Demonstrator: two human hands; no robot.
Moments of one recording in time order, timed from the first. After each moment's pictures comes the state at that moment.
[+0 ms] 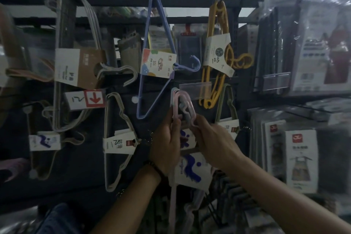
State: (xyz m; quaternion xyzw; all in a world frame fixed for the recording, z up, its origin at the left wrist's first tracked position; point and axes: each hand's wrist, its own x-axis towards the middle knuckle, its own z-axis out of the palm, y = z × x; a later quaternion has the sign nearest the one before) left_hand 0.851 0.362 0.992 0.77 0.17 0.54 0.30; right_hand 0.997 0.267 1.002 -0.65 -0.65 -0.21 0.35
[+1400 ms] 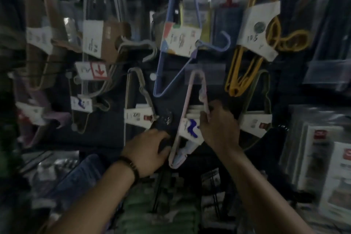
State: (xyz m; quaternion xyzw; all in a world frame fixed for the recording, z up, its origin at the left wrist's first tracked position) left_hand 0.790 0.349 0.963 0.86 0.45 0.23 0.01; right_hand 1.027 0.341 0.981 -0.68 -0.56 -0.15 0.45
